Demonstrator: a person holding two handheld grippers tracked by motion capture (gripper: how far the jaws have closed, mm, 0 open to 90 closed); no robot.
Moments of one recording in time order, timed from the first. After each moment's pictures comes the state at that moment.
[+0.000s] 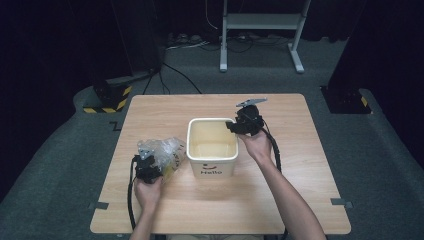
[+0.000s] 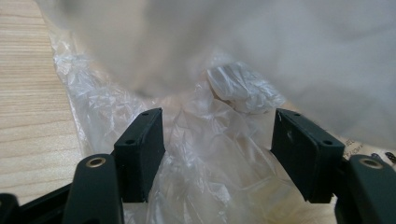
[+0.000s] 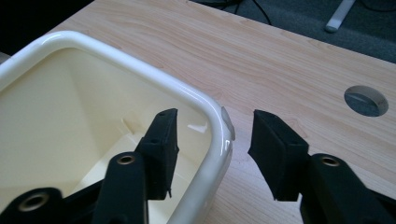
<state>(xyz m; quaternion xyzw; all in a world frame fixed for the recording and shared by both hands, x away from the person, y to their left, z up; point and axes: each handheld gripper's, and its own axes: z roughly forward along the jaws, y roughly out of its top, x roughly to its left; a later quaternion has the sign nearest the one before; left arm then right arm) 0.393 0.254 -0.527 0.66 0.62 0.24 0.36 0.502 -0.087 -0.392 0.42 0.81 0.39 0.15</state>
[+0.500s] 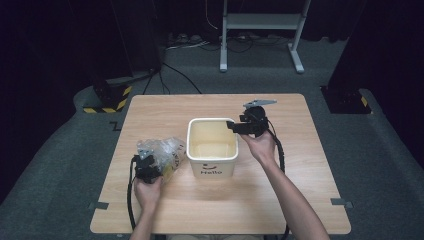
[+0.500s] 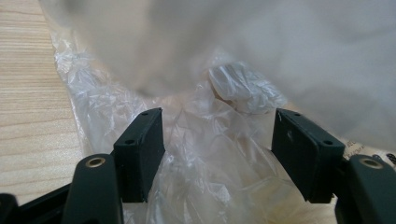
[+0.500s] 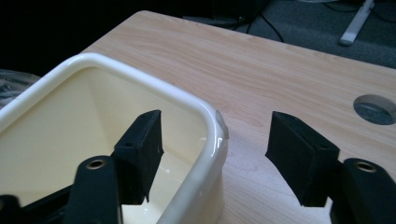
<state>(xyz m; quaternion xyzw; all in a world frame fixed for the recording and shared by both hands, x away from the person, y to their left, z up) 0.394 0.255 -0.527 0.65 0.62 0.24 0.36 0.499 -0.104 -0.393 0.42 0.78 0.44 0.13</state>
